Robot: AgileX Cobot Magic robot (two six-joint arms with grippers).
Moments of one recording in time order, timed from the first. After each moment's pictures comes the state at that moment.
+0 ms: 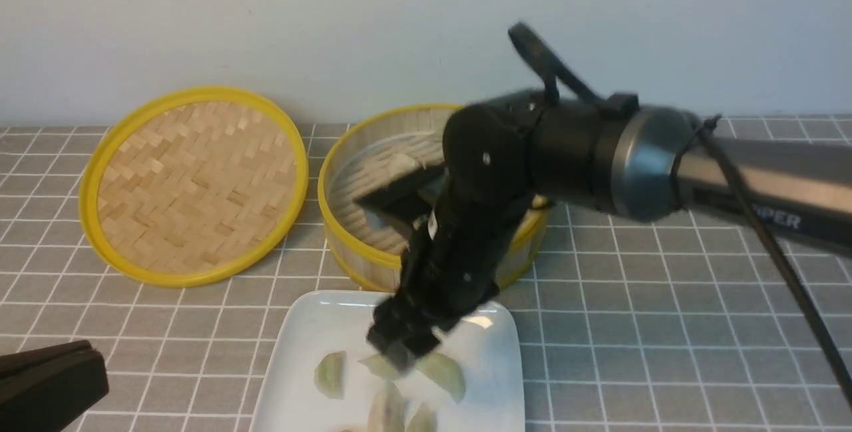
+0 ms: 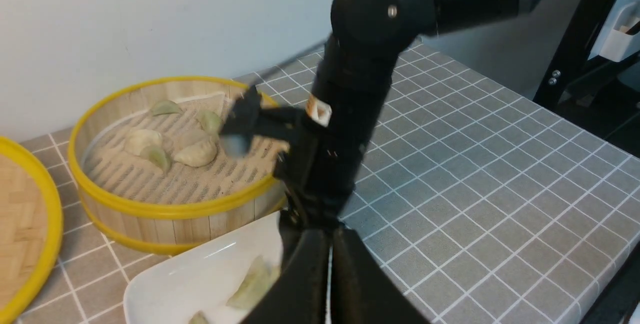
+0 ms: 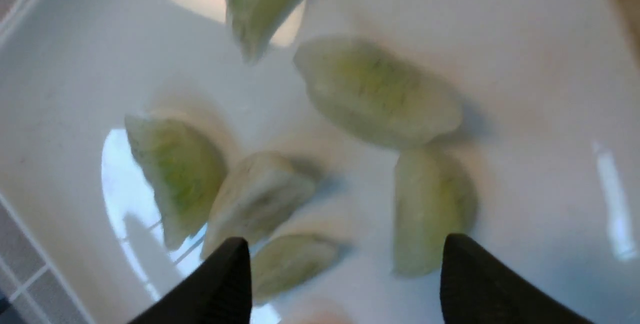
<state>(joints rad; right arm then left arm) 0.74 1.98 -1.63 0.21 1.12 -0.11 -0.42 0.34 -0.69 -0.47 0.75 0.29</state>
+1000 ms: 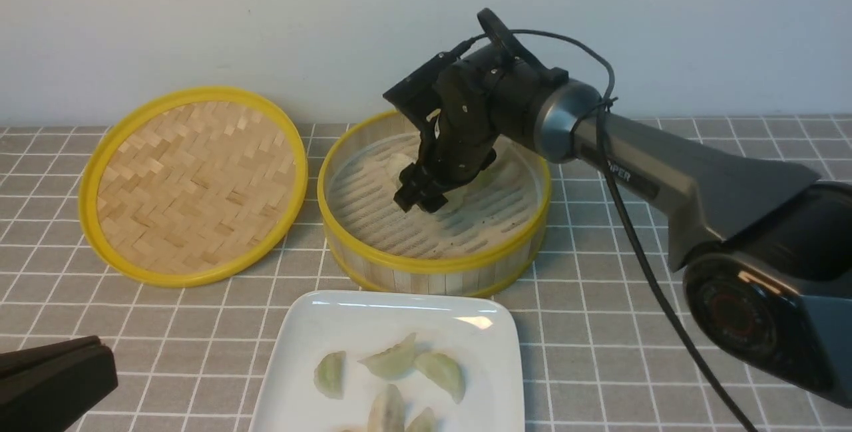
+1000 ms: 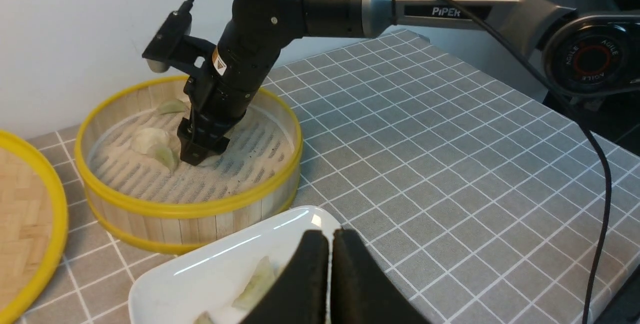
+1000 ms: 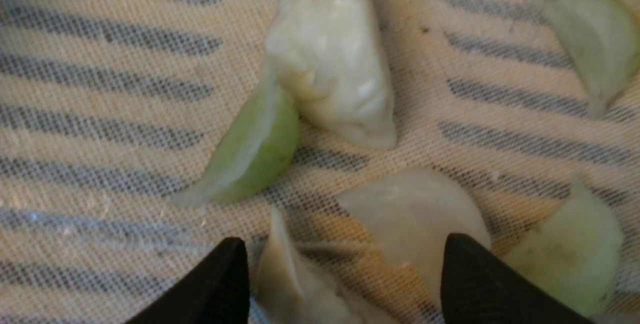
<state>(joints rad) 0.57 2.45 -2.22 -0.09 1.02 -0.09 -0.42 0.34 -0.66 -0.47 0.72 0.29</state>
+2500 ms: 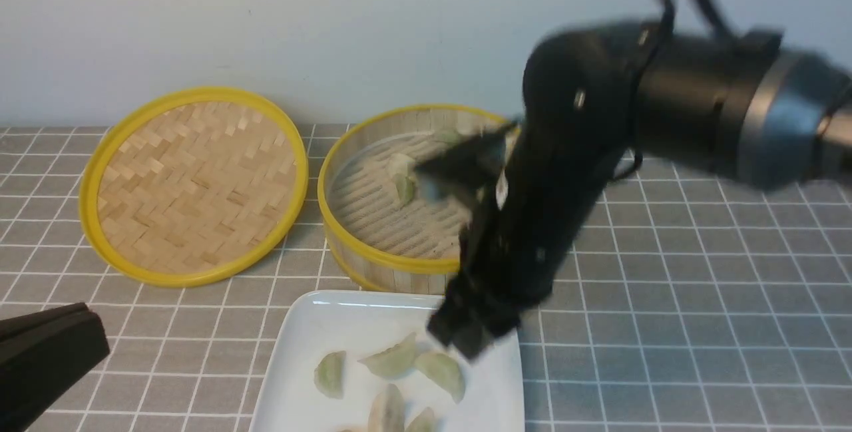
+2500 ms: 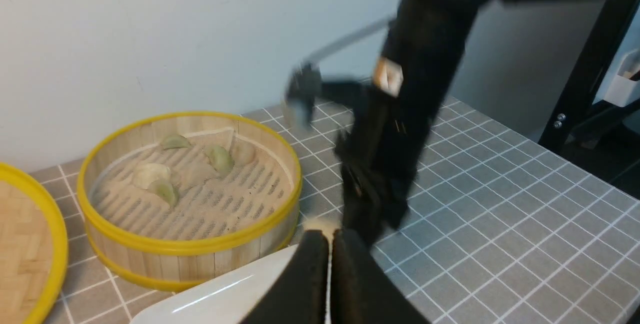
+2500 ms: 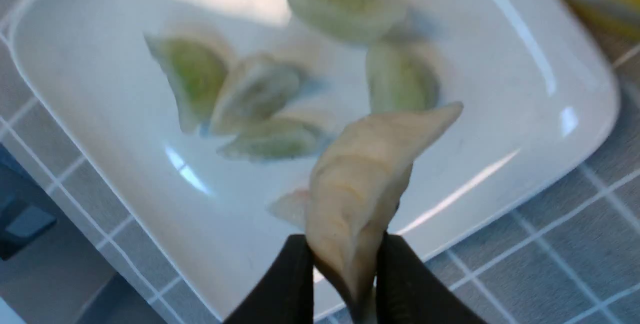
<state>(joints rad) 0.70 1.82 -1.42 0.26 1.21 -0.11 -0.42 0.34 -0.66 -0.50 0.64 0.30</state>
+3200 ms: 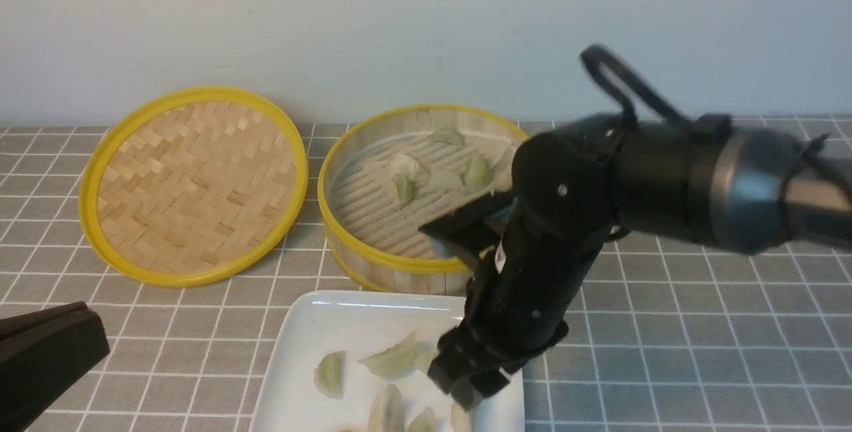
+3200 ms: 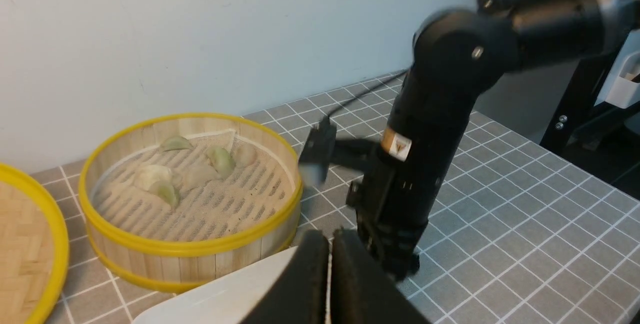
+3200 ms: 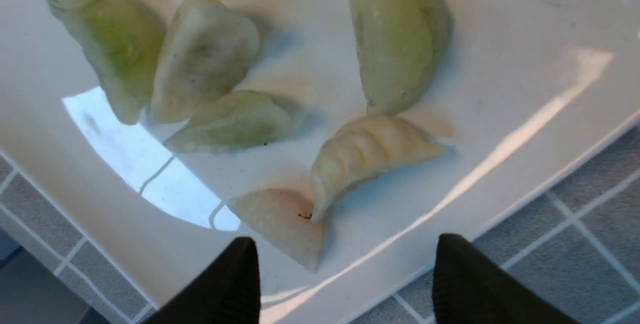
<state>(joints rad) 0.72 1.78 -1.36 0.21 1.12 -0.03 -0.42 0.34 -0.66 -0.50 0.64 0.30</state>
